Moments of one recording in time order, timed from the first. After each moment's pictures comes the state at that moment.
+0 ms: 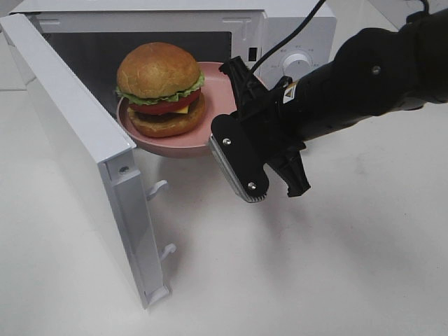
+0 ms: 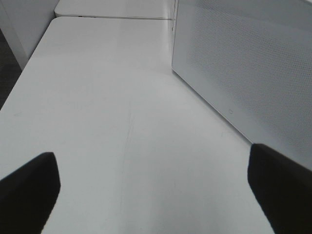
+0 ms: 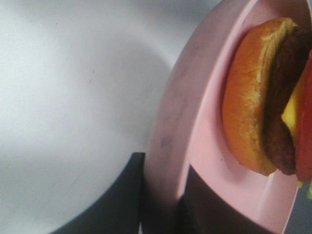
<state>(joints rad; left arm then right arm) 0.06 0.00 -0.52 -0.06 1.08 0.03 0.63 1.65 -0.91 0.25 0.06 -1.88</state>
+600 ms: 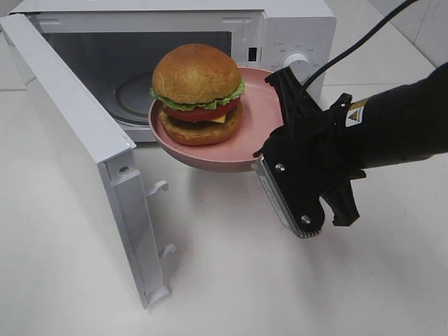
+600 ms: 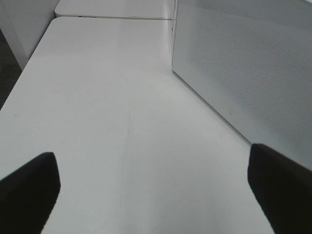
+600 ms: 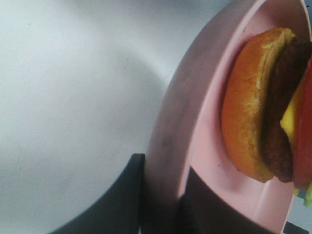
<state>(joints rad) 0.06 0.00 -0.52 -0.06 1.08 0.03 0.62 1.43 -0.68 0.27 0.02 -1.86</state>
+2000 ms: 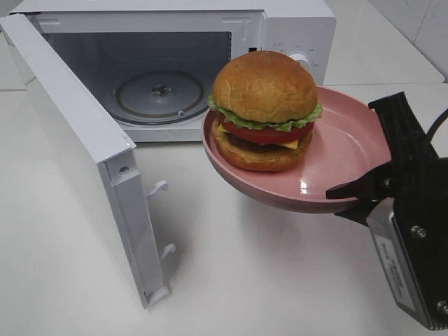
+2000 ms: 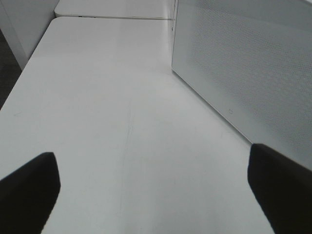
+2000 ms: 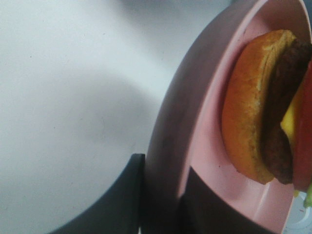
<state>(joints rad) 0.06 0.00 -0.52 -0.06 1.08 0.03 0.62 0.96 -0.43 0.09 0.21 -1.57</state>
